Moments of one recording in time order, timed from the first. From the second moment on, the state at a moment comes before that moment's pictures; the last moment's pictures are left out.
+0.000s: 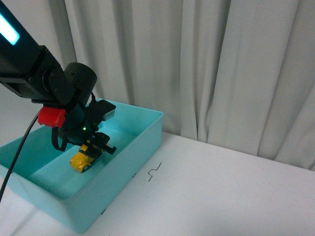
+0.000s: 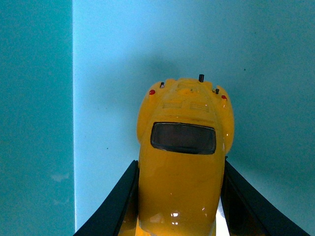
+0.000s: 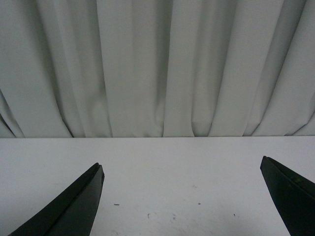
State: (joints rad) left arm 0.27 2.05 1.12 -0.09 -0.16 0.37; right arm 0.00 0.00 0.01 0.00 0.00 -0.01
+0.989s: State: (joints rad) left arm 0.31 1.47 0.96 -0.16 0.11 0.32; right arm 0.00 0.00 0.01 0.00 0.00 -0.01
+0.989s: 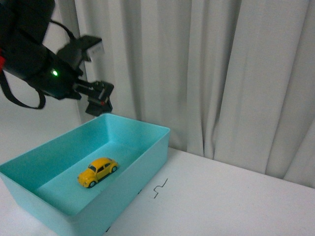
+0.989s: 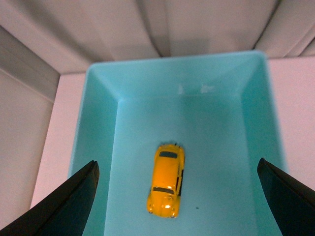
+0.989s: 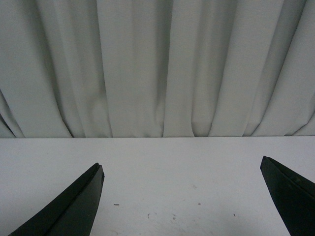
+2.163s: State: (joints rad) left arm -0.01 0.19 0.15 0.01 0.01 0.00; right arm 0.00 0.00 0.01 0.00 0.00 -0.01
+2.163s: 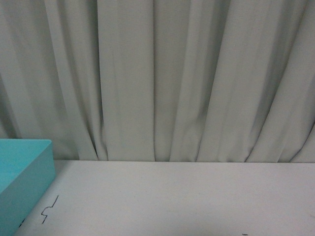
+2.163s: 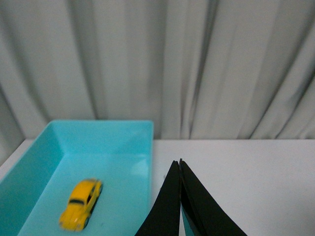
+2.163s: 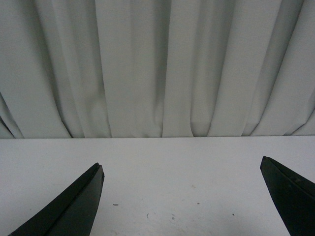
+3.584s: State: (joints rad) left arm 0.00 0.01 0.01 0.00 0.00 0.00; right arm 0.00 0.00 0.01 0.00 0.00 -0.01
